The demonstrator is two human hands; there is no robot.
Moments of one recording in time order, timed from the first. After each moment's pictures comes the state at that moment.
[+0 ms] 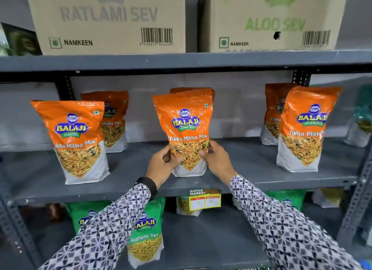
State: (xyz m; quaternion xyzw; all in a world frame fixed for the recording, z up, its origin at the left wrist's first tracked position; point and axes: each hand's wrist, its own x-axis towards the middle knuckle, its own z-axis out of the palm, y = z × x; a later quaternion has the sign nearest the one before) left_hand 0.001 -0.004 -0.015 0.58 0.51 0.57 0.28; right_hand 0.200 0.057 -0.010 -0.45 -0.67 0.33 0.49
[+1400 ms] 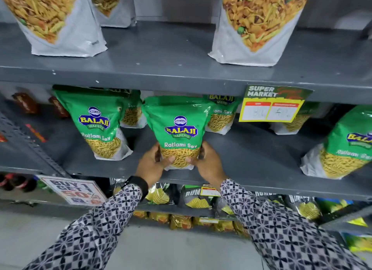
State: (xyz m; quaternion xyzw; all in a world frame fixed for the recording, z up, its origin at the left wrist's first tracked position) left_hand -0.096 -0.065 -0.325 0.45 0.69 0.44 0.37; right_hand 0.089 0.016 -0.332 -0.50 -0.65 0.48 0.31
